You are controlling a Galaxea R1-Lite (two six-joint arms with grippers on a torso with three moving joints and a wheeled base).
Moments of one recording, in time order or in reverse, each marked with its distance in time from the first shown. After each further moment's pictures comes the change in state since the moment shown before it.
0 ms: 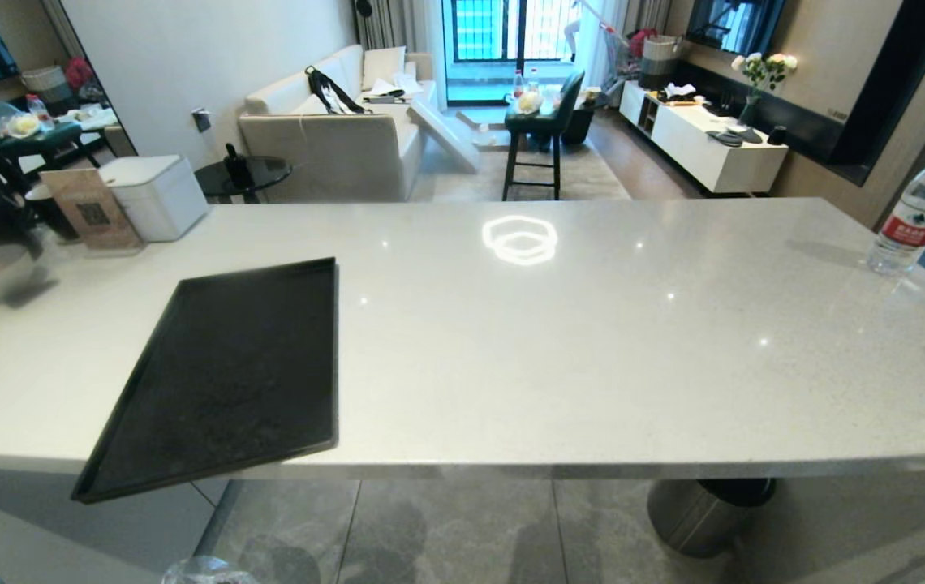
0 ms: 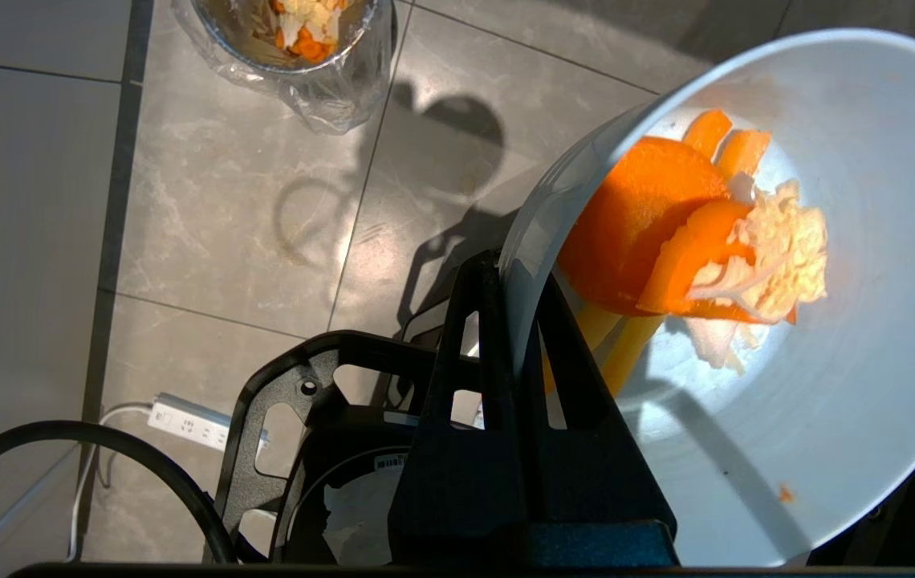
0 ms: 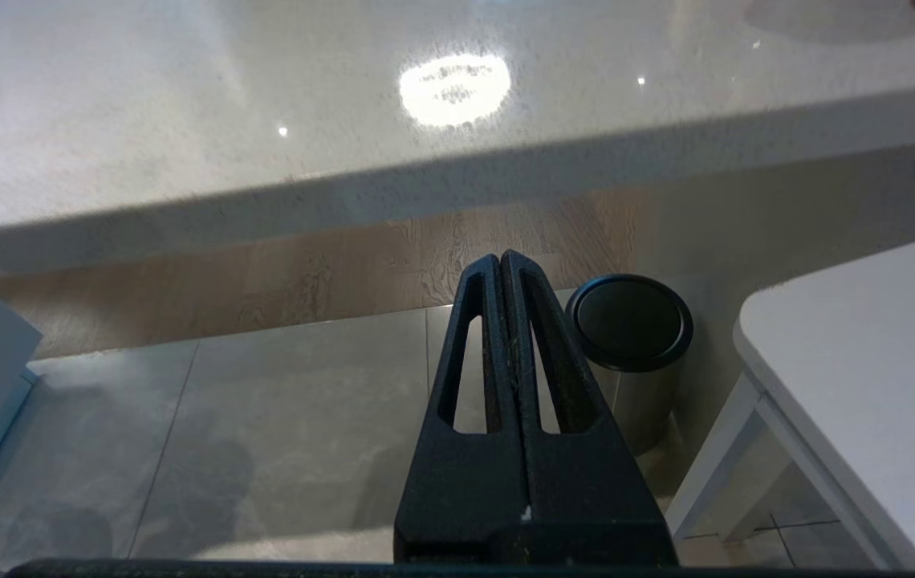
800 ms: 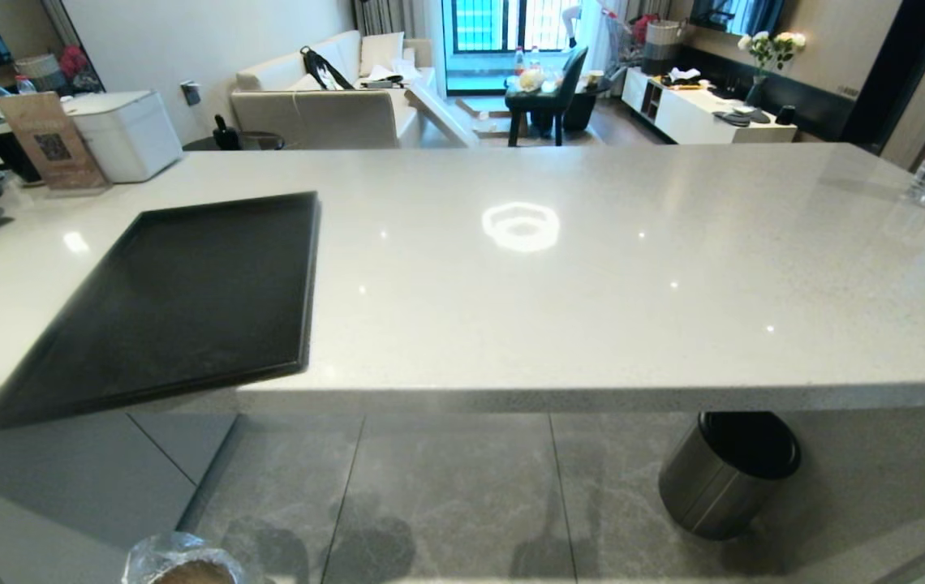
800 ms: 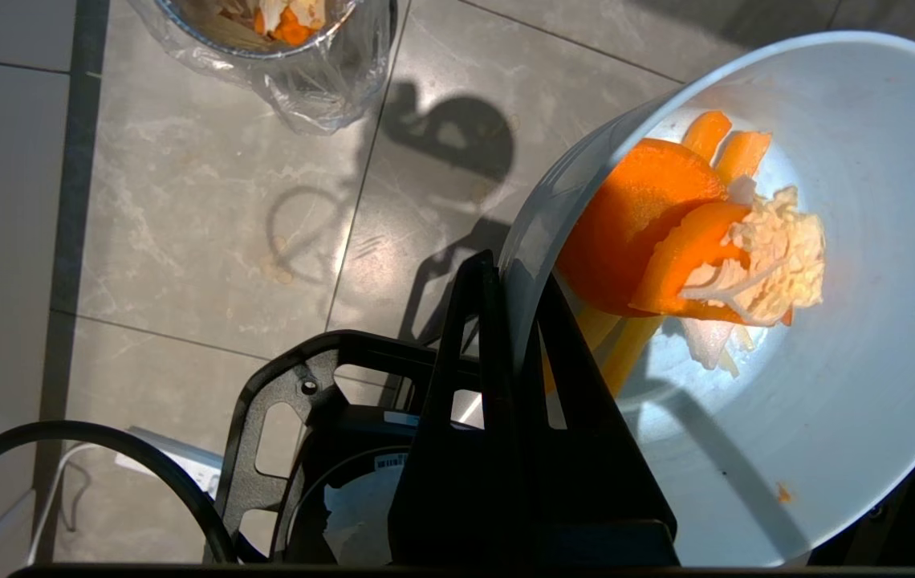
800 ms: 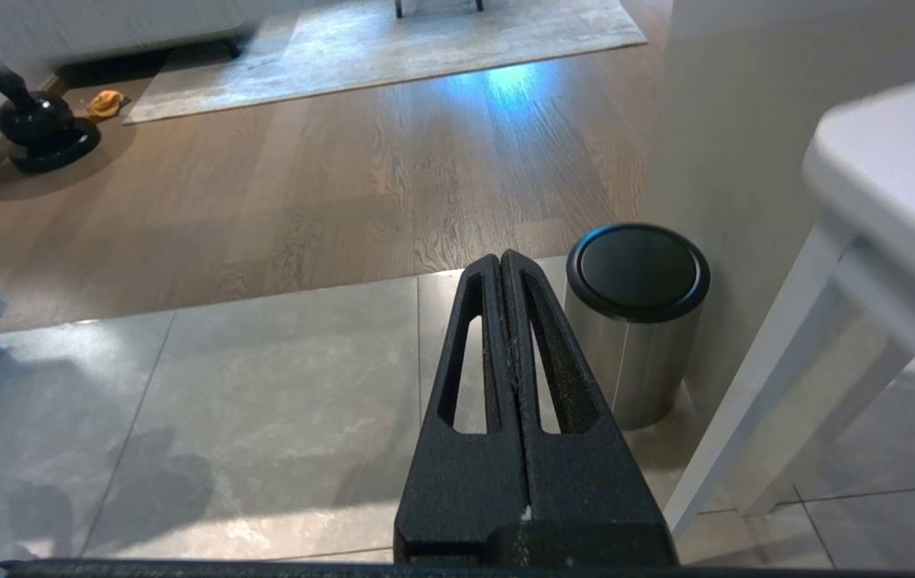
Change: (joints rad) left arm 0.001 0.000 0.001 -0.001 0.000 0.001; right arm 0.000 0.000 0.000 0.000 0.000 0.000
